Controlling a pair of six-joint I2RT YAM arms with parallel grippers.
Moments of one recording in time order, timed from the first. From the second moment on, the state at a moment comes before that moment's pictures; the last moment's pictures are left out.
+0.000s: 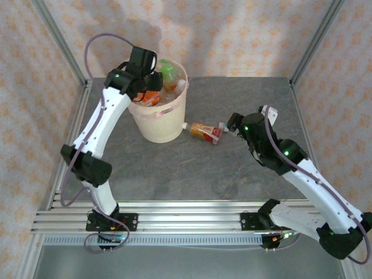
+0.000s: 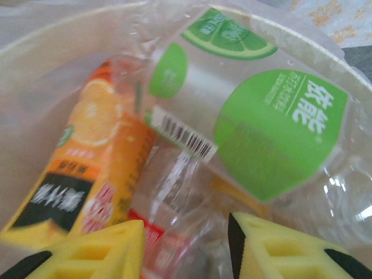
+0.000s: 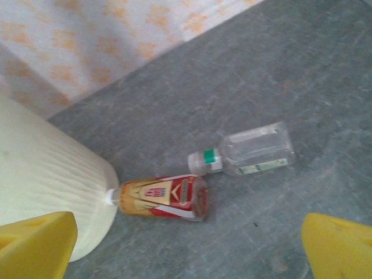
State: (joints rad) left arm -0.34 1.74 2.05 -1.02 -0.21 -0.25; right arm 0.64 1.00 1.16 -0.86 0.53 0.87
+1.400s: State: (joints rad) left arm -0.34 1.07 1.44 -0.87 -0.40 -0.43; right arm 0.50 1.99 1.60 -0.80 -0.08 0.14
